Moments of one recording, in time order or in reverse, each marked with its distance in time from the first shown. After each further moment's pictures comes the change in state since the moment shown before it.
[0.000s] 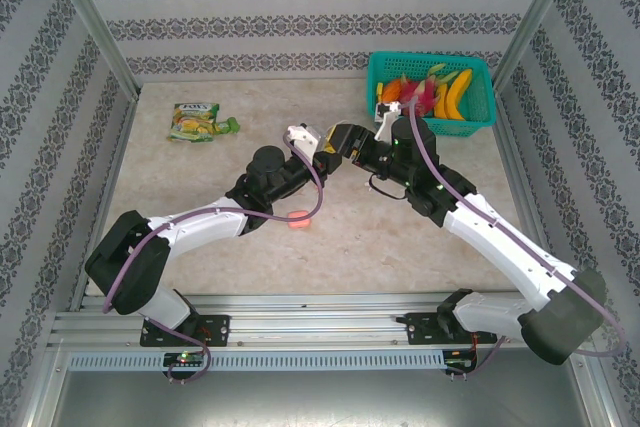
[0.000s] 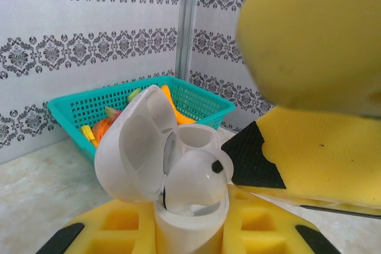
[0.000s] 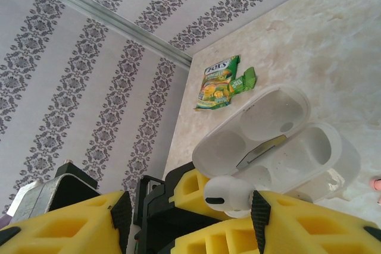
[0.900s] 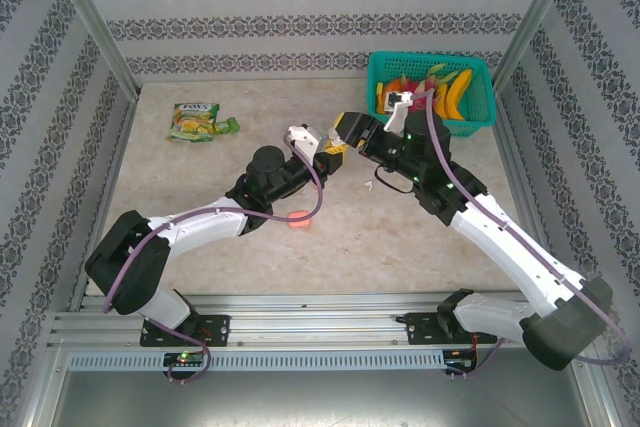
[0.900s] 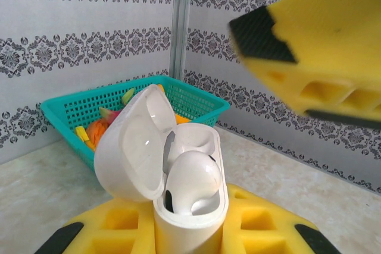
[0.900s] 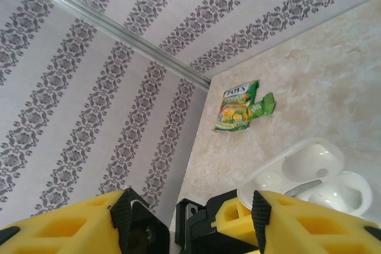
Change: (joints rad) left arm 0.000 0.000 0.000 0.003 0.020 0.006; right arm -0.039 -0.047 0.034 0.018 -0.005 -0.007
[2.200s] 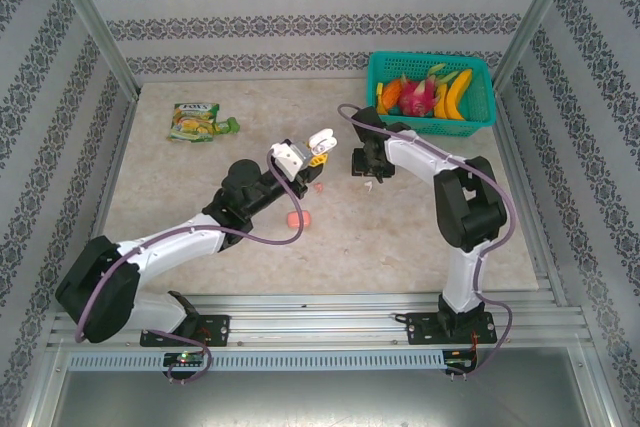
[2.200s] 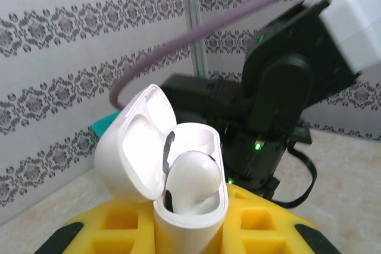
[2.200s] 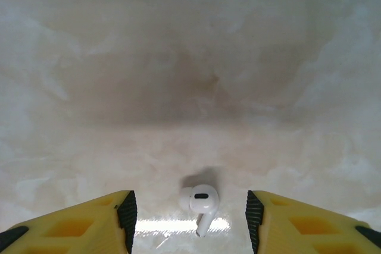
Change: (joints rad) left arm 0.031 -0.206 -0.163 -0.006 -0.018 0.247; right arm -0.141 0.809 0.336 -0.609 0.306 -0.470
